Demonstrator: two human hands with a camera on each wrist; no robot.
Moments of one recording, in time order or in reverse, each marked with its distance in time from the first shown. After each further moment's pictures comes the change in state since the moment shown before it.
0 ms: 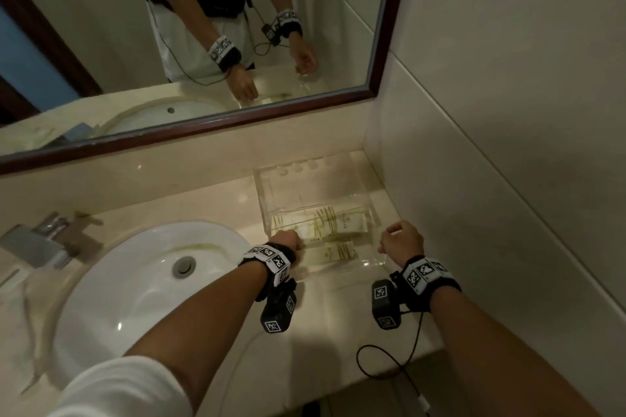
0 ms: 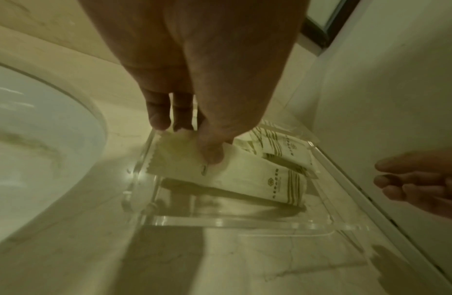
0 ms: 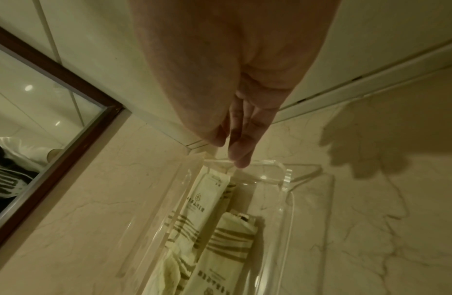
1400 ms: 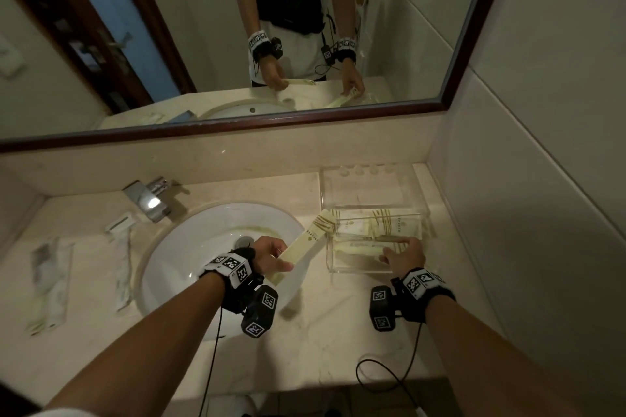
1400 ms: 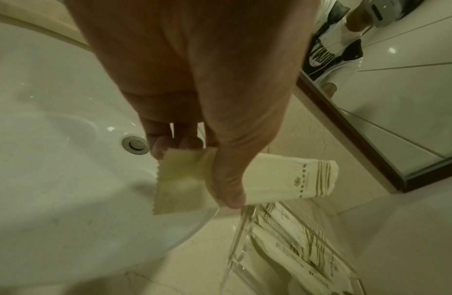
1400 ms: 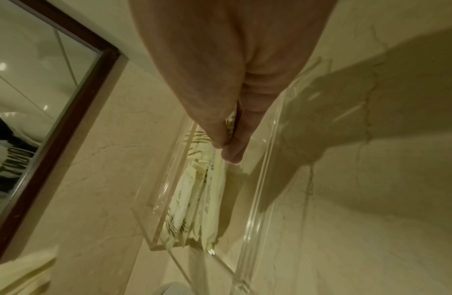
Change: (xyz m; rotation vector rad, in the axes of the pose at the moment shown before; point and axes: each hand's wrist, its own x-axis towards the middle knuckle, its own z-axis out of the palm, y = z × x) left_hand -0.104 -0.135 -0.017 -0.310 0.134 -0.015; right_hand -0.047 -0.001 0.086 0.284 -0.135 -0.043
